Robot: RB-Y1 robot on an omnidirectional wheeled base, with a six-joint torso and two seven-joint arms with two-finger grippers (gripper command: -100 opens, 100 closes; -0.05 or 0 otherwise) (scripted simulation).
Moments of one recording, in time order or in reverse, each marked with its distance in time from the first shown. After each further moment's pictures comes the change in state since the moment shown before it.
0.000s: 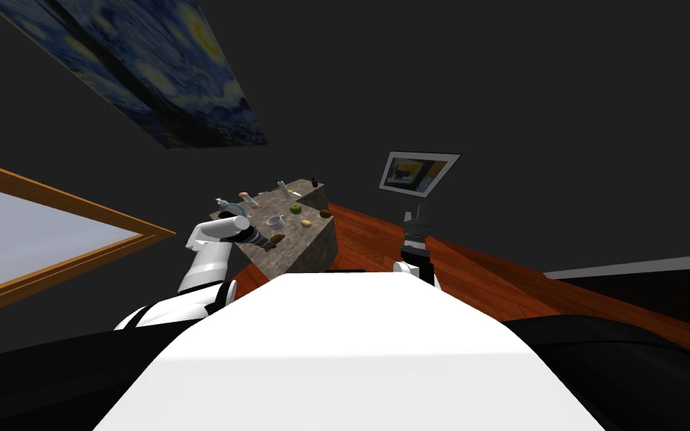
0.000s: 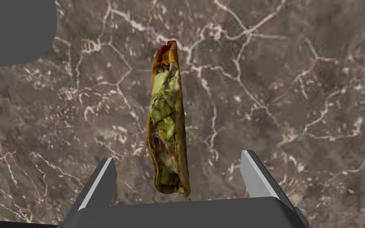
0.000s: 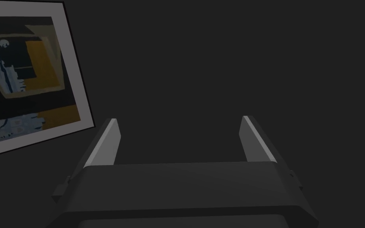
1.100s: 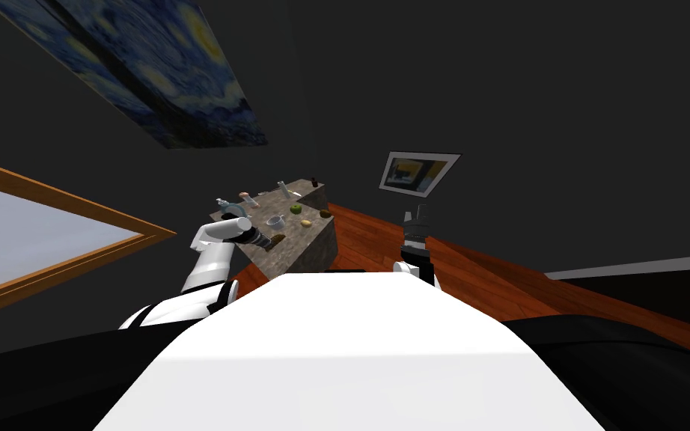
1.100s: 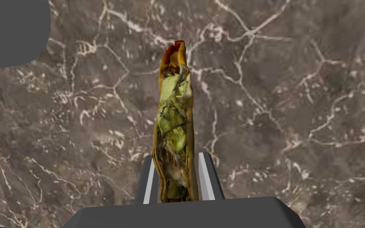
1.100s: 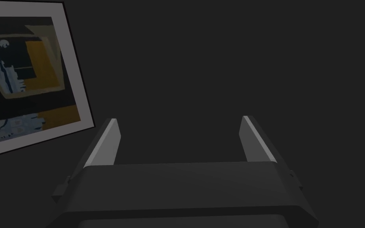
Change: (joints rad) left arm -0.002 -0.012 -0.009 0.027 -0.012 -0.033 -0.011; right arm 0.000 0.000 0.000 0.000 0.000 0.000 0.000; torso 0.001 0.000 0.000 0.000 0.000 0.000
